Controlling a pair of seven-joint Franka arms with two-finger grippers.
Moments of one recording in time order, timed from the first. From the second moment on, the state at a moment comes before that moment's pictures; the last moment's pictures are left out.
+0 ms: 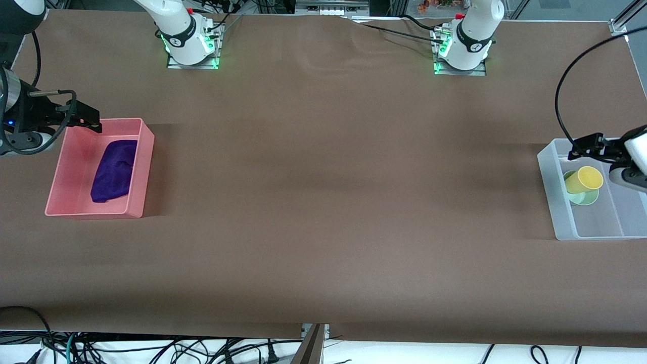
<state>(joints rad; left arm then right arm) 0.23 0.24 -0.14 -1.41 0.02 1.52 0.34 0.08 0.17 -0.02 -1.39 -0.03 1.44 -0.12</state>
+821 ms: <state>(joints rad) -0.04 -0.04 0.01 -1.65 -0.01 1.54 0.01 0.07 0.17 -0.02 -1.39 -0.03 1.44 -0.12</state>
